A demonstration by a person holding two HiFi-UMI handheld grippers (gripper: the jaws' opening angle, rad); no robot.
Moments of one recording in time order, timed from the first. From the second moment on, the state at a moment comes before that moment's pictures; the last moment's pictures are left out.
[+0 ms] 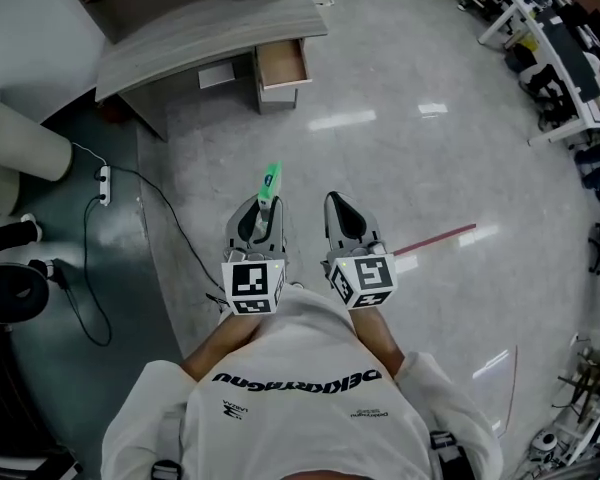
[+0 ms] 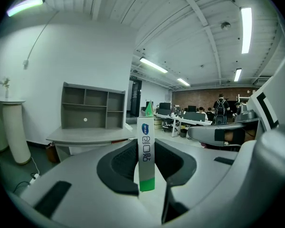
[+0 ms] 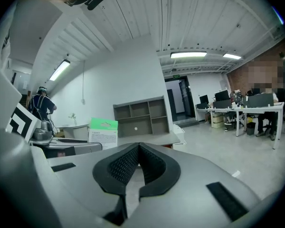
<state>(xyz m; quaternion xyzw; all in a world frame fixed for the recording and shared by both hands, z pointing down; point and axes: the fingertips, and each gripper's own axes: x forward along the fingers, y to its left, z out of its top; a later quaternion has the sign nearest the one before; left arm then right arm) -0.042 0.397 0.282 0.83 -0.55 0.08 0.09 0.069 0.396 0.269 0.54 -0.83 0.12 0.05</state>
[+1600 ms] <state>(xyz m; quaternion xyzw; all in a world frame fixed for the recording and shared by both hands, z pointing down) -0.027 0.009 0.334 0.84 -0.51 0.12 0.12 0.063 0.003 0.314 0.54 -0.83 0.15 0.09</state>
